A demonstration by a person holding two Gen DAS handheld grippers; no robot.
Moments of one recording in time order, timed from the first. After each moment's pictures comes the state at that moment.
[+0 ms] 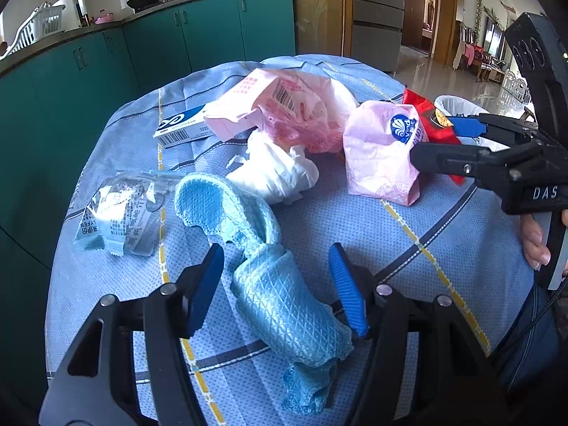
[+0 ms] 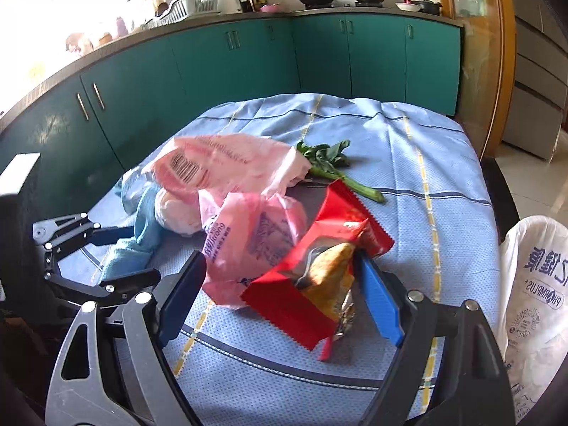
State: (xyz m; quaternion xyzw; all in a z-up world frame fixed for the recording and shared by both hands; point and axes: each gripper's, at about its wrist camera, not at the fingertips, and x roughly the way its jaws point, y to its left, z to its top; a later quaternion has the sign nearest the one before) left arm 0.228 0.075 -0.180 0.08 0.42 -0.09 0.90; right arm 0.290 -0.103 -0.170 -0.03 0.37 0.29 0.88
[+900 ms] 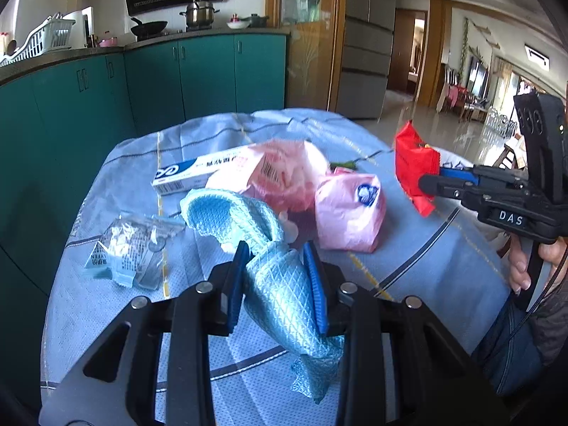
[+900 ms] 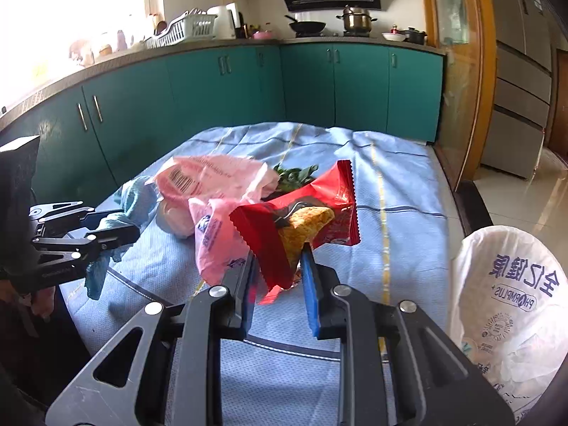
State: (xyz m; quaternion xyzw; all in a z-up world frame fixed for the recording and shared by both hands) left arm 0.215 0.086 -0.145 0.03 0.33 -0.13 0.94; right arm 0.259 -0.145 -0.149 -0.03 0.31 0.25 0.92
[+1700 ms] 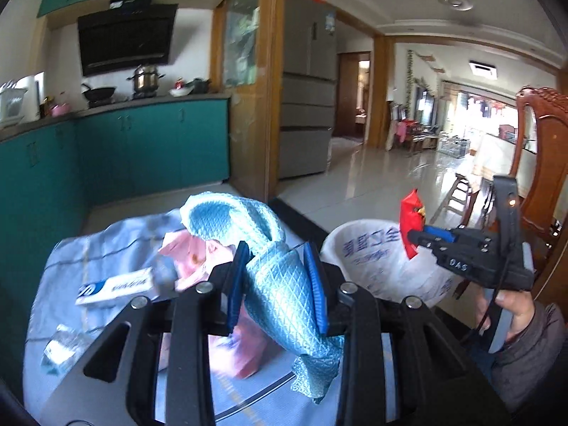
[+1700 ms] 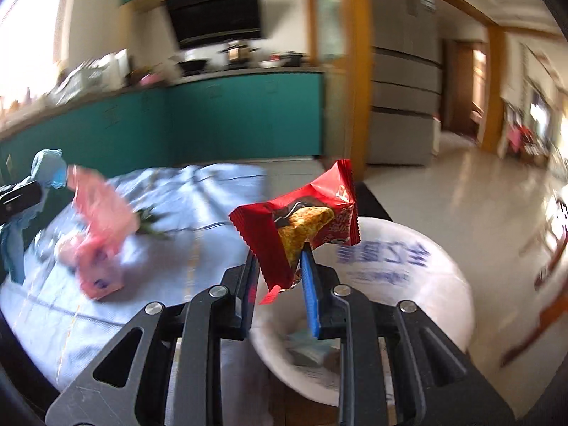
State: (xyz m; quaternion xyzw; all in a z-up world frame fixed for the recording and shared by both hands) left arm 0.220 -0.028 -0.062 0.03 0.20 -0.24 0.95; right arm 0.224 -0.302 -0.125 0.04 0.26 0.01 0.97
